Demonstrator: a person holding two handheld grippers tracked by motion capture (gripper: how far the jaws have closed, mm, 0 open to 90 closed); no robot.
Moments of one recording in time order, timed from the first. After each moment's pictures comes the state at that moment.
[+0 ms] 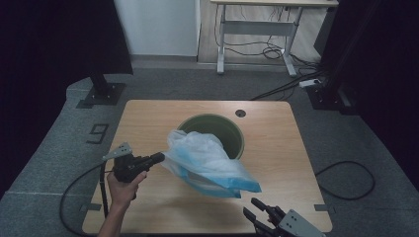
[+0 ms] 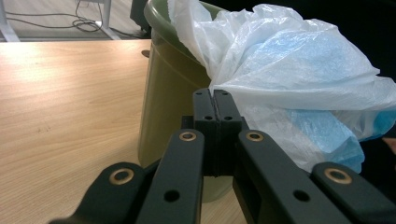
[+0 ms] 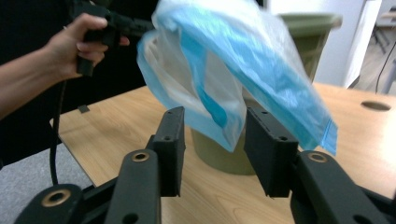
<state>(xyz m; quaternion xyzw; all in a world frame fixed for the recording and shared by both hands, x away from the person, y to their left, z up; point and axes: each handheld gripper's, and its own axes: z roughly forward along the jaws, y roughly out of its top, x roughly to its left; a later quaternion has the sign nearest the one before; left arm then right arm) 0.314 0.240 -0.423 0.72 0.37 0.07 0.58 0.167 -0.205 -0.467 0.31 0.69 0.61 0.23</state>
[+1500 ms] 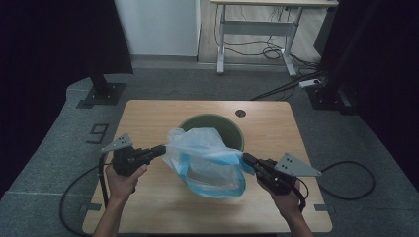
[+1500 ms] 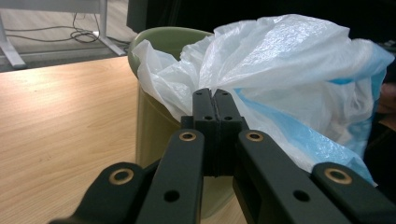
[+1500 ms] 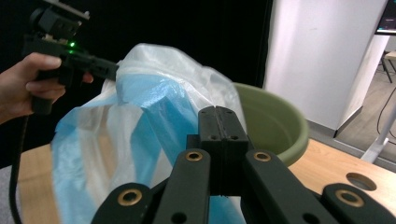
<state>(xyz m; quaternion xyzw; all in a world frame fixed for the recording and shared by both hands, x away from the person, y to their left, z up) 0.318 0.233 -0.388 0.73 0.35 0.08 0.58 0.269 -0.196 -0.384 0.27 0.70 0.62 0.24</state>
